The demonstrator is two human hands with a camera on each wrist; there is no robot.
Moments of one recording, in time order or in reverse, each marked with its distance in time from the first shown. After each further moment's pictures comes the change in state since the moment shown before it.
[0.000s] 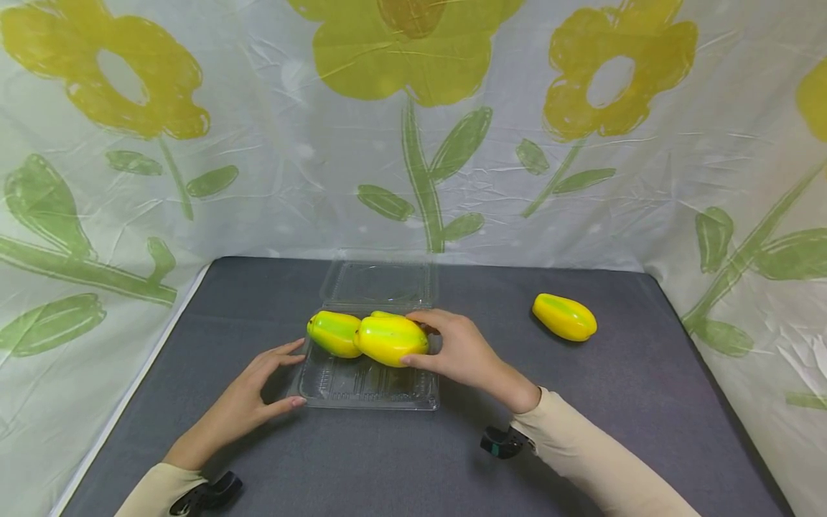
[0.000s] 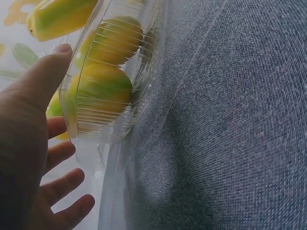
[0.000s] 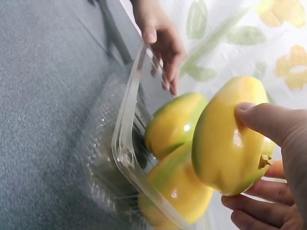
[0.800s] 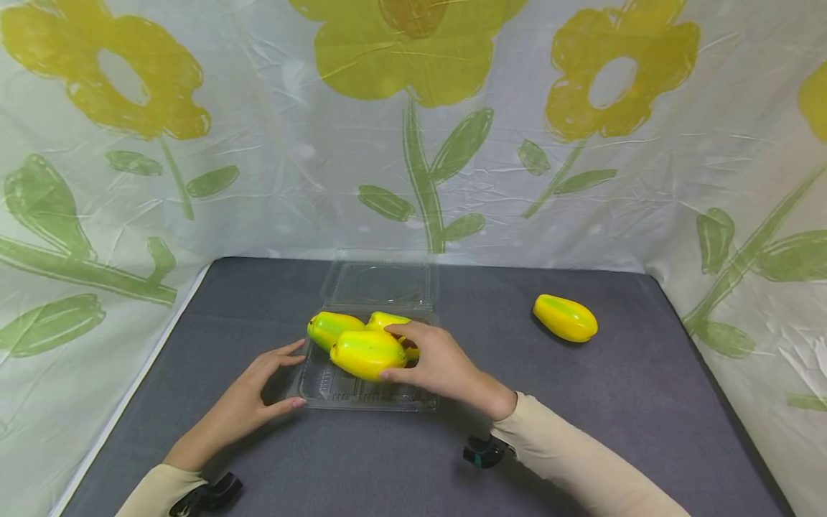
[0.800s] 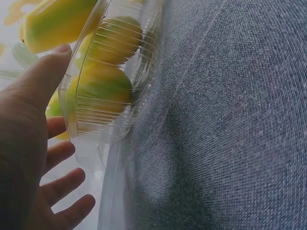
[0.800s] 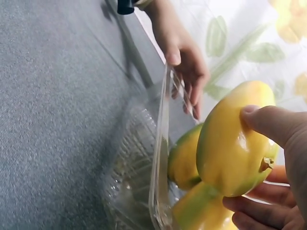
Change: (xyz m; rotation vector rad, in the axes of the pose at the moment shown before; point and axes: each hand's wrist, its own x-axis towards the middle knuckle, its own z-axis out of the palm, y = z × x) left_hand -0.001 0.000 0.001 -0.004 -0.007 -0.008; right_hand 0.006 -0.012 0.029 0.017 -0.068 -0.011
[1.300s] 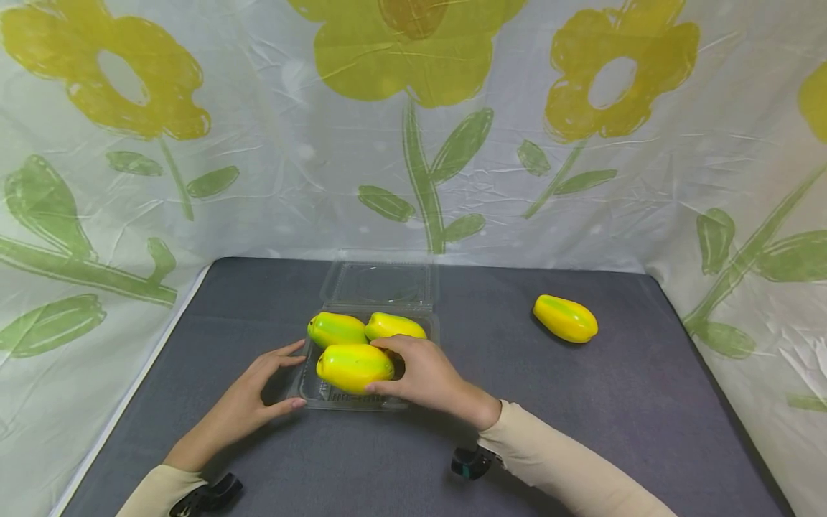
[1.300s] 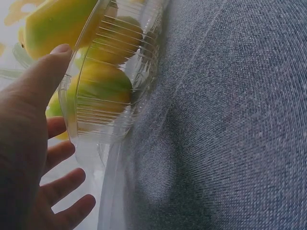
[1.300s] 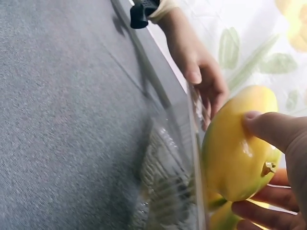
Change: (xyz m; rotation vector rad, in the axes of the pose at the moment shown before) left_hand -0.001 -0.001 0.000 -0.008 -0.004 -0.001; right_hand 0.001 -0.007 0.022 0.028 0.003 -0.059
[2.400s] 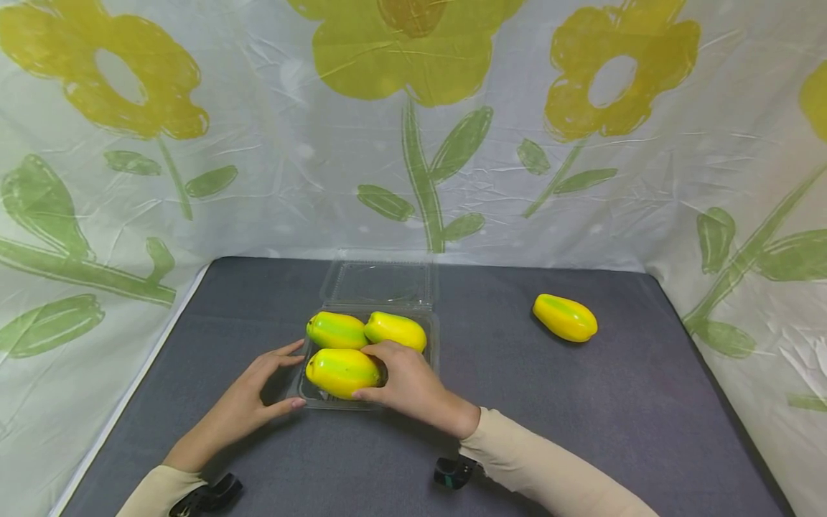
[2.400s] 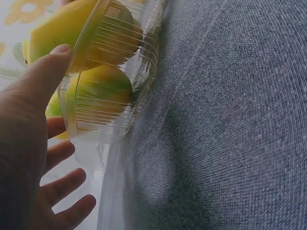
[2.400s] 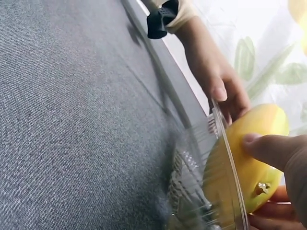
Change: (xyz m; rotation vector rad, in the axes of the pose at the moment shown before) left_hand 0.001 0.002 0.000 -0.011 -0.007 -0.009; right_hand 0.006 -0.008 0.029 -0.041 0.038 0.058
